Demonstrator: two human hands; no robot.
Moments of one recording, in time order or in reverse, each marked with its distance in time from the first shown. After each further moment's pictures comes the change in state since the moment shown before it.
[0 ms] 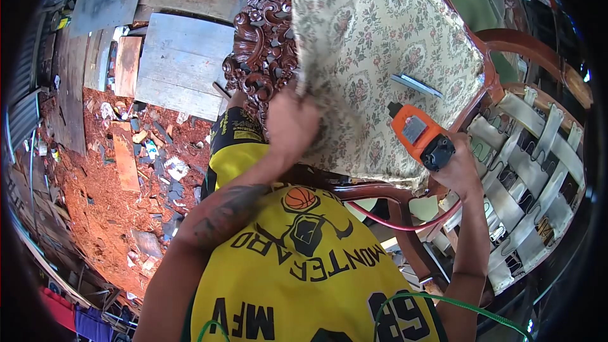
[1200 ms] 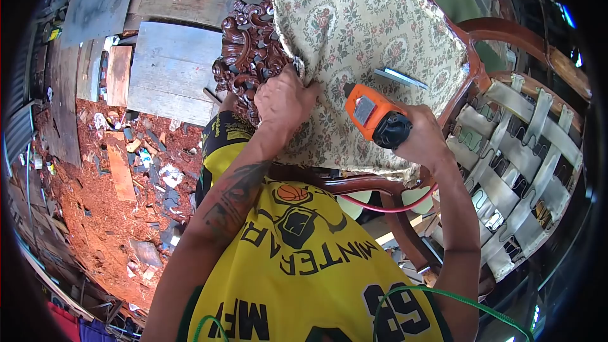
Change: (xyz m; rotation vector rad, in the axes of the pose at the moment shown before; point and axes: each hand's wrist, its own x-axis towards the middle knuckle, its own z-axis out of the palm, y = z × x) left_hand 0.019 0.041 0.001 0.692 -0.004 0.147; right_hand 0.033 -0.020 0.026 -0.047 -0.038 -0.062
